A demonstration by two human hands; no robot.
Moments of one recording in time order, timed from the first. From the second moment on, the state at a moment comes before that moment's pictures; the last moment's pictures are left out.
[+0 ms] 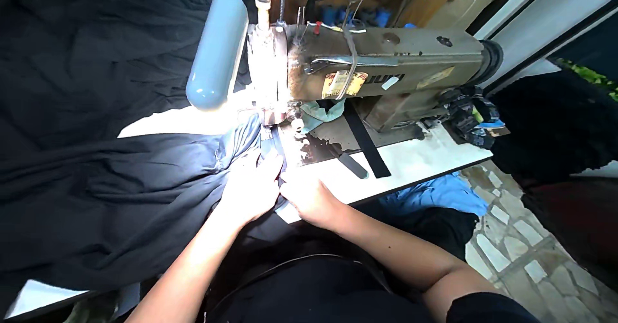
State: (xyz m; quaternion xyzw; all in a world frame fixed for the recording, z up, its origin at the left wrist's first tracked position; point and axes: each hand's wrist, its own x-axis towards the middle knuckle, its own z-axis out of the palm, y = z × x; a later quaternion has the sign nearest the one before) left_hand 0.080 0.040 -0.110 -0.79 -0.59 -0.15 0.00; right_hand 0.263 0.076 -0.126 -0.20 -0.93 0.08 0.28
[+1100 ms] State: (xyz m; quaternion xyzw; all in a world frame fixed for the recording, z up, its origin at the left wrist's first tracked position) left_hand 0.073 0.060 -0.130 -0.78 -0.56 -0.26 0.06; right_hand 0.243 0.119 -0.121 -0.26 -0.93 0.10 0.26
